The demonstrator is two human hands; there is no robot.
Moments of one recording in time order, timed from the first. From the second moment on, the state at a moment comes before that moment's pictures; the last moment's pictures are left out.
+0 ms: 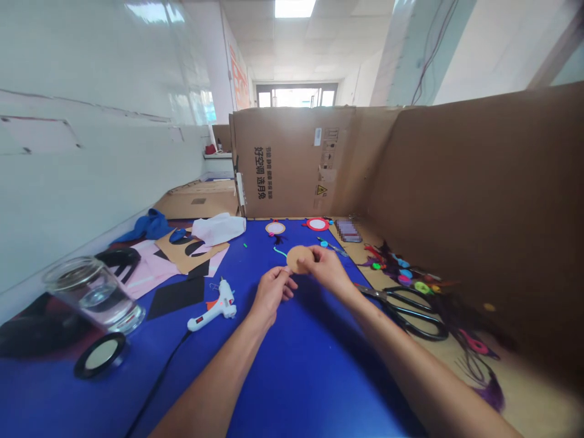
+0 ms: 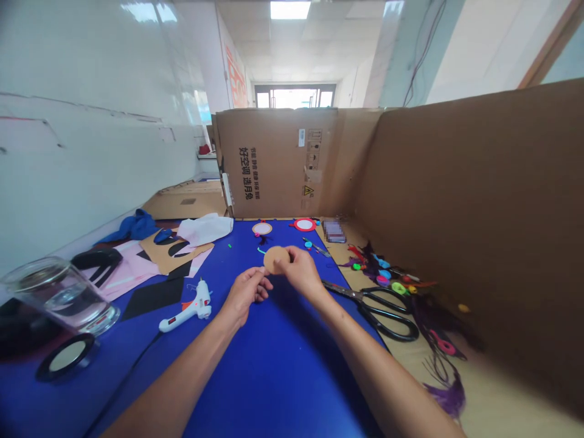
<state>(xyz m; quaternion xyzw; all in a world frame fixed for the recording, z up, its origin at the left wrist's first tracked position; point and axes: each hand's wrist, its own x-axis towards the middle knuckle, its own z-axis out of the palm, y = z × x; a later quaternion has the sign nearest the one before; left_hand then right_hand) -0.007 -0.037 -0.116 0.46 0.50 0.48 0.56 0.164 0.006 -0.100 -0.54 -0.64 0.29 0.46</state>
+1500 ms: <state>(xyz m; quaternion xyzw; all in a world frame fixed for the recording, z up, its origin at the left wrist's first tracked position) -0.004 -0.035 -0.119 0.45 0.45 0.52 0.57 0.142 -0.037 -0.110 -0.50 -0.47 0.52 0.51</state>
